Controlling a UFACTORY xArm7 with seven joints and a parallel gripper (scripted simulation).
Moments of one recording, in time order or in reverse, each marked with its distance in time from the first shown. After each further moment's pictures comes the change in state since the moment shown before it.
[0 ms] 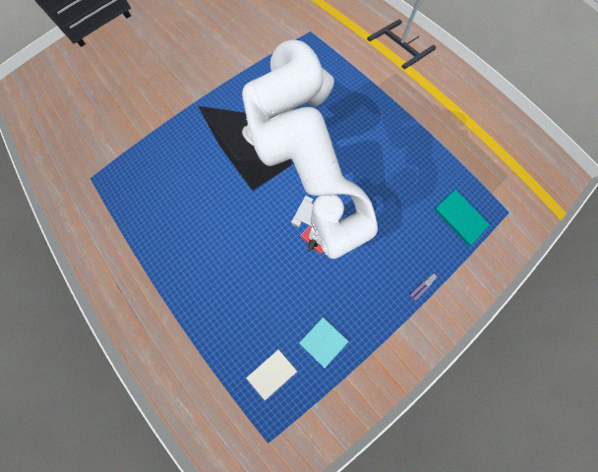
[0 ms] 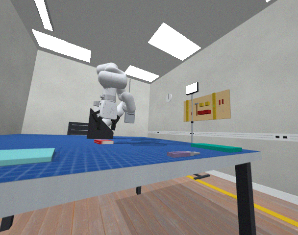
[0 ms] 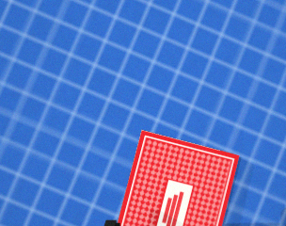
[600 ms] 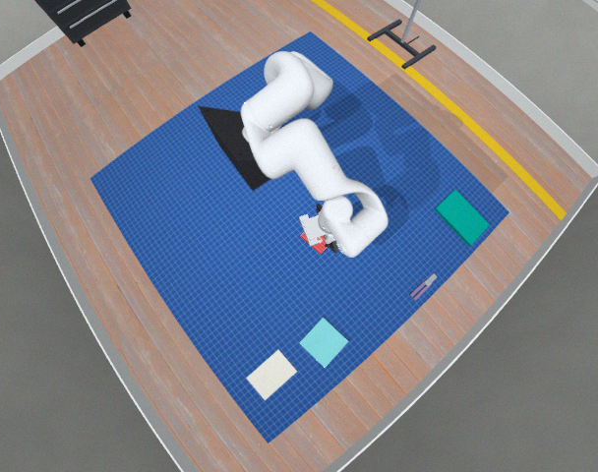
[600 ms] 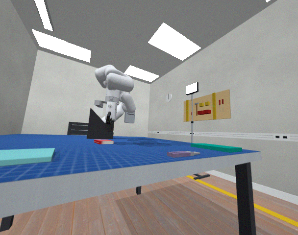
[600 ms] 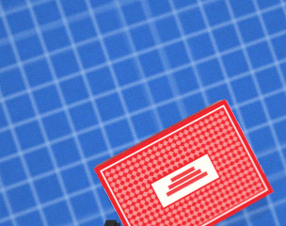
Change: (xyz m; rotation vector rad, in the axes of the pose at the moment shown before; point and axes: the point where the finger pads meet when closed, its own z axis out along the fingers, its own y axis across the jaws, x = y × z) arm -0.017 0.010 0.008 -0.008 0.015 -0.831
